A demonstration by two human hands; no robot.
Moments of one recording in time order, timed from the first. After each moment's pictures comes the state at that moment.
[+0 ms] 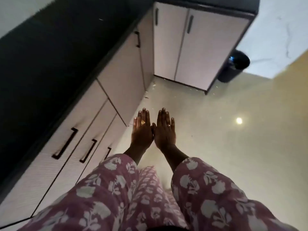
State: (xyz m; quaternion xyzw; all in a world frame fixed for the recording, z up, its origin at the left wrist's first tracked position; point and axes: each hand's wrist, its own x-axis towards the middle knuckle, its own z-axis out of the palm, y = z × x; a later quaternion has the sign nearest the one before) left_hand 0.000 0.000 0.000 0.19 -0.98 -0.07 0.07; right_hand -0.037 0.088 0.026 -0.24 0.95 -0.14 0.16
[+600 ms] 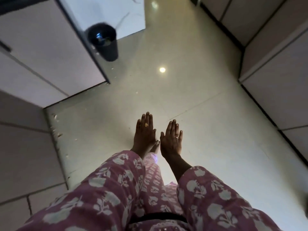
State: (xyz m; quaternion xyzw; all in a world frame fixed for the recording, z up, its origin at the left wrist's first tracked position) left_hand -0.136 0.343 -0.049 -0.30 -0.95 -0.04 -0.11; right_hand -0.068 0.432 -0.043 0.29 0.92 -0.20 0.16
